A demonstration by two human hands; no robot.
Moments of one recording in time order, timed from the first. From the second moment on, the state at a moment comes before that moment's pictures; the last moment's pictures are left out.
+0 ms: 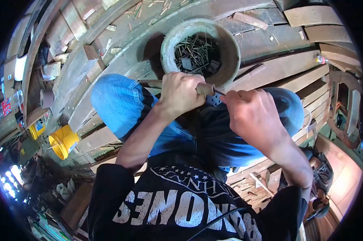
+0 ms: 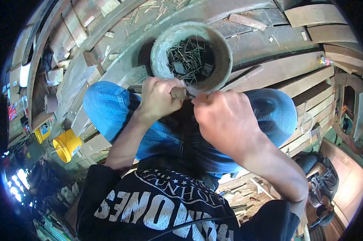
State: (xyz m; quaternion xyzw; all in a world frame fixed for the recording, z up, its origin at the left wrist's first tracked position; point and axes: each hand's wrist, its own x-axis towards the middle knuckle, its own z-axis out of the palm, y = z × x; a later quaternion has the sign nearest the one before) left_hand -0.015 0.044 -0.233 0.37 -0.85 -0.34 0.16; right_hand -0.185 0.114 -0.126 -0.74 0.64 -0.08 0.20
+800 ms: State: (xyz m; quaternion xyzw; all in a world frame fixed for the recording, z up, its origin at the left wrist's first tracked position) left_hand -0.028 -0.019 -0.145 0.19 -0.77 -0.44 0.41; right_hand -0.189 0.080 -0.045 -0.74 0.56 -0.31 0.22
